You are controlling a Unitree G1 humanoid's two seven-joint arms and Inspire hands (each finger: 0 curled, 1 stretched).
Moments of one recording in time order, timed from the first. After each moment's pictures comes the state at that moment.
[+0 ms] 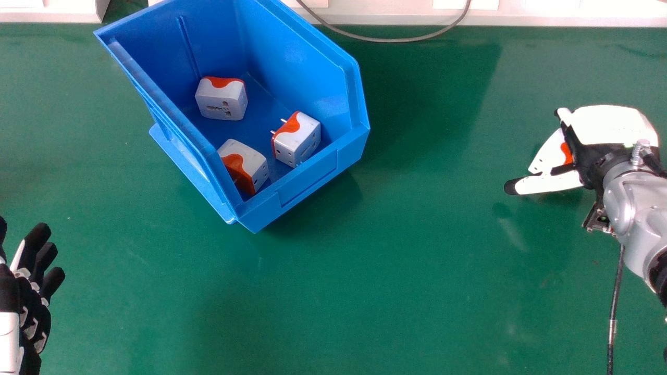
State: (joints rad) left arm 0.74 0.11 0.42 -0.34 -0.34 -0.32 -0.33; right arm -0.83 -0.52 0.54 1.20 -0.75 0.08 -0.09
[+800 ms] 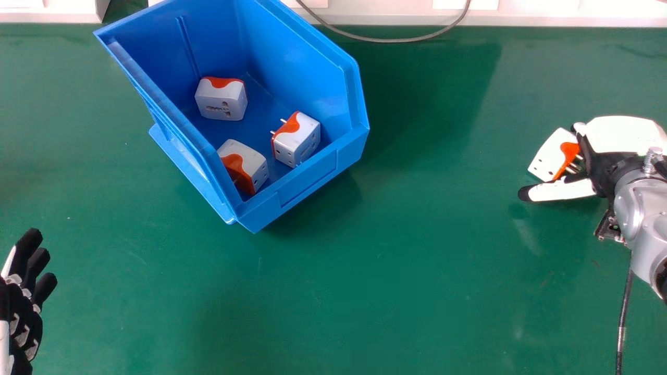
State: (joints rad) left arm 0.76 0.11 0.44 -0.35 -0.35 -0.32 -0.35; right arm -0.82 -0.54 0.54 1.20 -0.74 0.12 -0.06
